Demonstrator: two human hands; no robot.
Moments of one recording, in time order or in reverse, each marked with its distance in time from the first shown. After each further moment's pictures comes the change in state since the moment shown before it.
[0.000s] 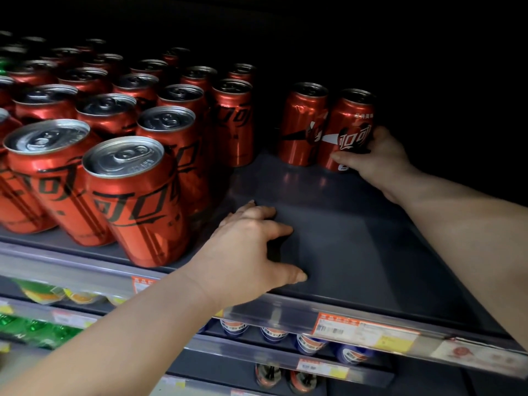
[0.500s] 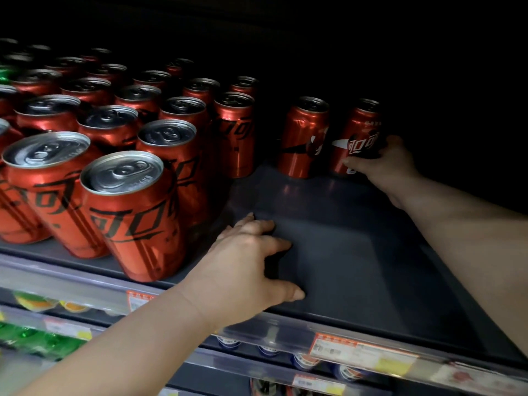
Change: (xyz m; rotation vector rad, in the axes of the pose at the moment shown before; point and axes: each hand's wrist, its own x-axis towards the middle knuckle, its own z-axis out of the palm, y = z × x) left_hand 0.001 0.001 -0.002 0.007 -0.019 -0.022; right_hand 0.024 0.007 -0.007 -0.027 0.092 0.076
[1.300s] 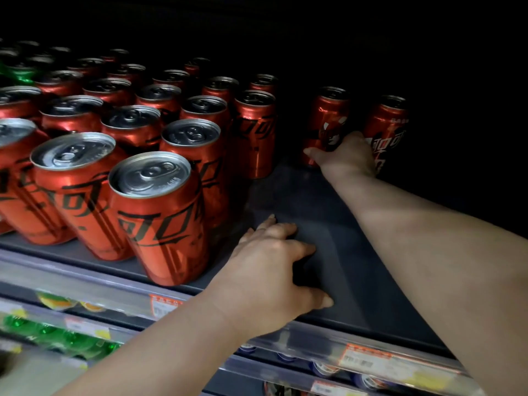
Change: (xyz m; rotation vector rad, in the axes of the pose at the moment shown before) left_hand -0.001 0.000 -0.001 -0.016 -0.001 0.019; right_hand -0.018 -0.047 0.076 -0.144 0.041 0.031
